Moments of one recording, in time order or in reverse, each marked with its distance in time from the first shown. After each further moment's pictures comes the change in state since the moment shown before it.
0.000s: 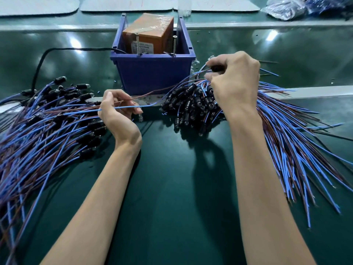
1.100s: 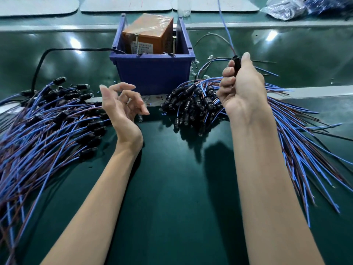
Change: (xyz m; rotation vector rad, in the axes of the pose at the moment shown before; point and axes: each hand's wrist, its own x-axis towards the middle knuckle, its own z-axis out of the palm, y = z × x) left_hand -0.011 0.012 0.003 0.061 -0.206 -0.056; right_hand 0.007 0.003 -0.004 1.366 -0.081 0.746
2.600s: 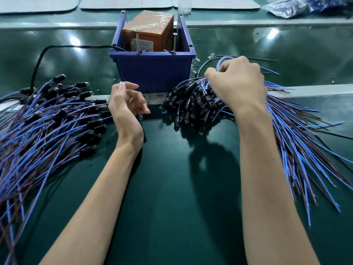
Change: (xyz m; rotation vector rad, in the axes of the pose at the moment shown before) left_hand 0.004 -0.007 -0.001 0.112 0.023 -0.032; right_hand -0.006 0.002 -0.001 -1.470 0.155 -0.486
